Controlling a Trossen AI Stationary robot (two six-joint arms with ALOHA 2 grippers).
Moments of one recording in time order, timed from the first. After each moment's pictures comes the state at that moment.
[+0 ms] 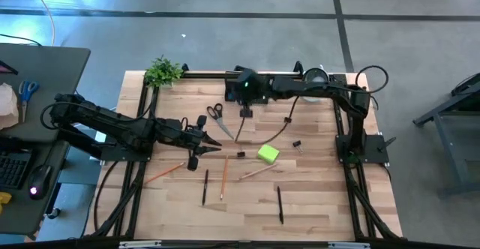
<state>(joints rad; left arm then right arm) -0.06 1.08 0.55 0.23 -0.06 0.04 -0.34 1.92 1.53 -0.36 0.02 -0.43</state>
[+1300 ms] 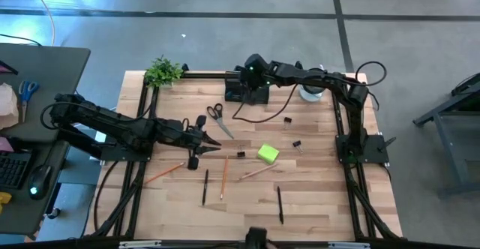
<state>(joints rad) -0.06 1.08 0.55 0.19 -0.09 0.04 -0.48 1.97 1.56 -0.47 -0.11 -0.29</state>
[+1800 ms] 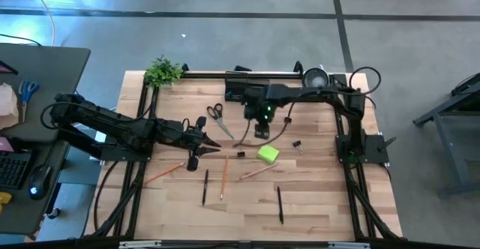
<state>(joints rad) -0.06 1.08 0.55 0.18 -0.07 -0.01 -0.25 1.97 1.52 -0.99 -0.17 -0.11</state>
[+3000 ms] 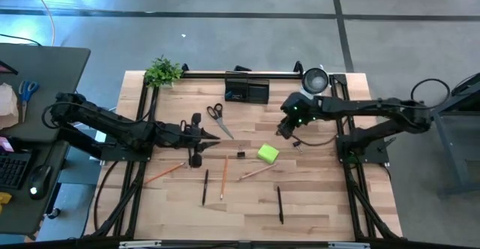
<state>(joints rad) -0.10 1.08 0.50 0.25 -0.32 -0.01 -0.30 1.27 0.71 -0.36 -0.09 0.37</state>
